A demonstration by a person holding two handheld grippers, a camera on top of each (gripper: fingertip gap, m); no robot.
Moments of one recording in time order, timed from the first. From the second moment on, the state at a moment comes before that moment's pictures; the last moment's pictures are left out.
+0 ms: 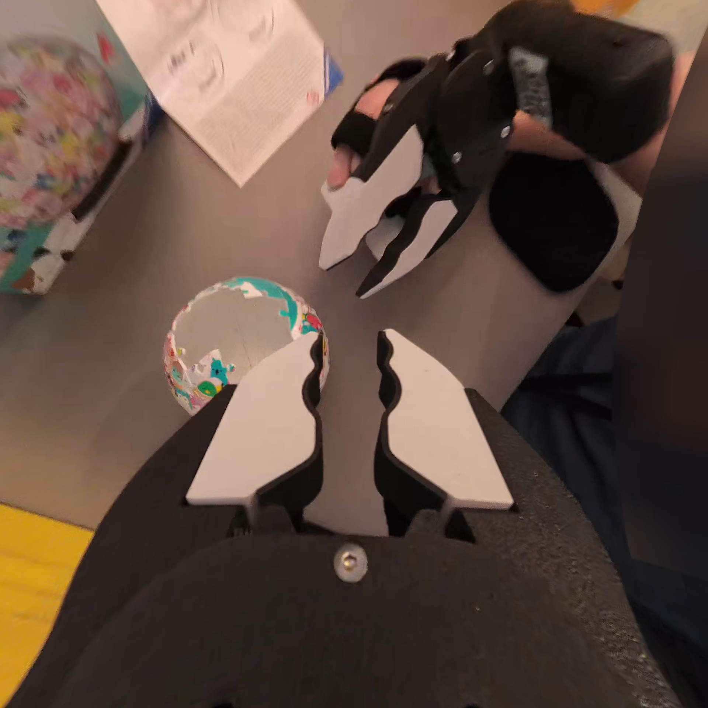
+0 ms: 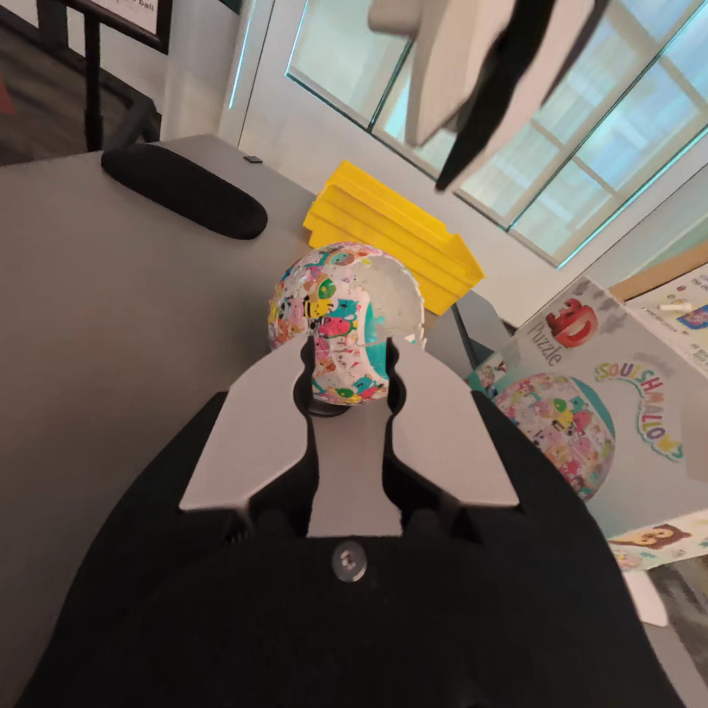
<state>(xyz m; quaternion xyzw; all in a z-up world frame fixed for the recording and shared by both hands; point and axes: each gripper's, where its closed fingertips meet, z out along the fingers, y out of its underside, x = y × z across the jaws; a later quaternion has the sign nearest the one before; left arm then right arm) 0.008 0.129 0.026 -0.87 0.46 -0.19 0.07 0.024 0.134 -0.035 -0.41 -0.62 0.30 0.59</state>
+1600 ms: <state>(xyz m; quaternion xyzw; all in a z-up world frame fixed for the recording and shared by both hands) -0.010 0.153 -0.051 -0.90 0.39 -0.10 -0.19 0.004 0.146 -0.067 -0.40 -0.60 0.40 0.57</state>
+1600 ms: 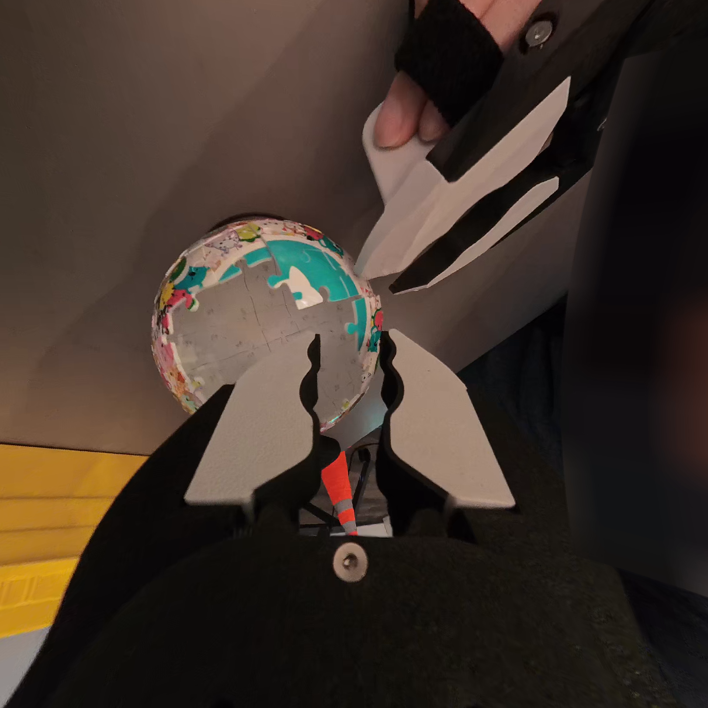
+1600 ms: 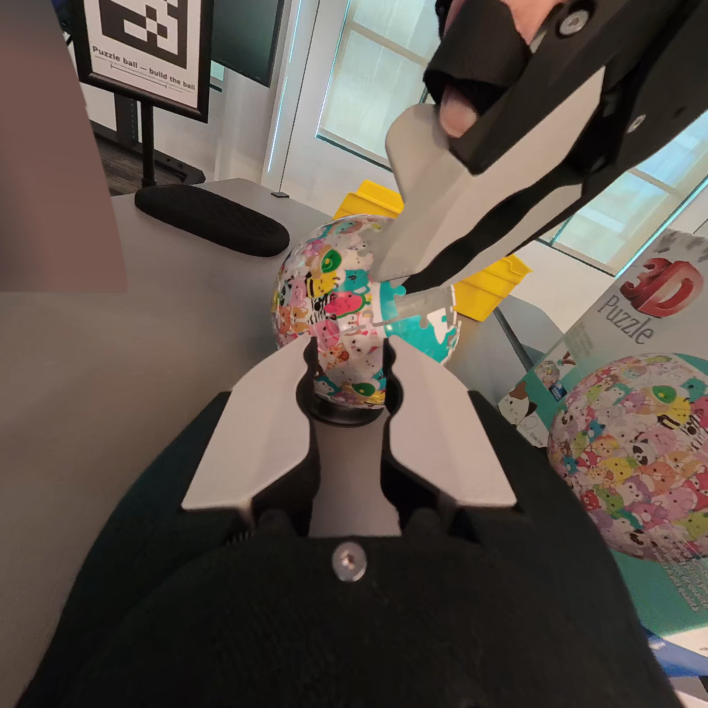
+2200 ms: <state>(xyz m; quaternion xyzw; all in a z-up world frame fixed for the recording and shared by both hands) -0.012 0.143 -0.063 -0.90 0.38 -0.09 -0.22 0.003 0.168 -0.067 -0.40 -0.61 0.40 0.55</state>
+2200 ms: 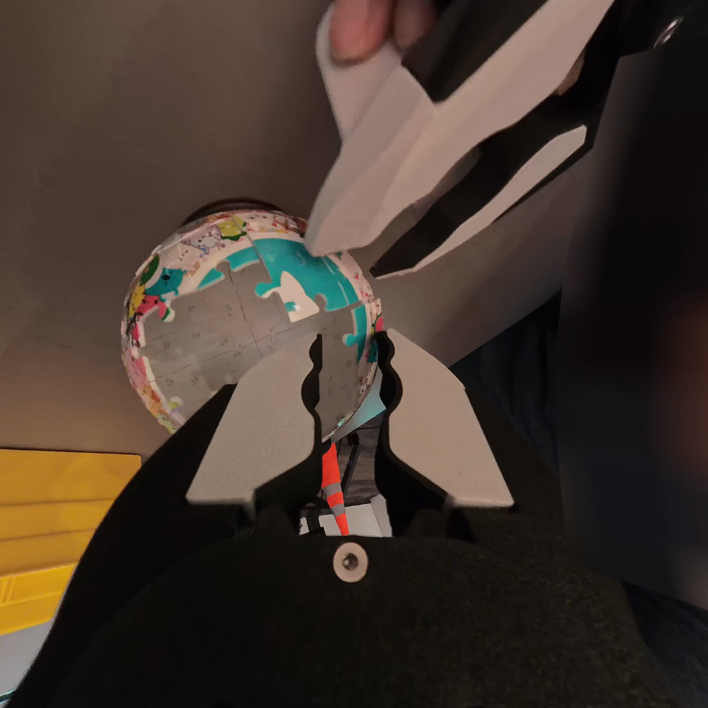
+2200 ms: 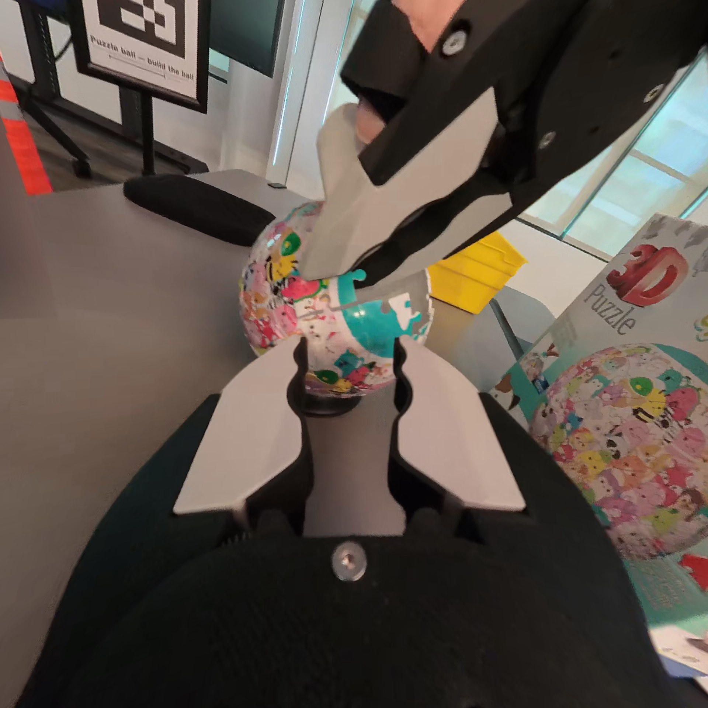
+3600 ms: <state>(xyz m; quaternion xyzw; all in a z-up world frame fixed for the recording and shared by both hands) -0.013 0.144 -0.061 -0.90 0.37 -0.08 -0.22 -0.001 0.178 -0.064 -0.43 -0.59 0.45 0.52</state>
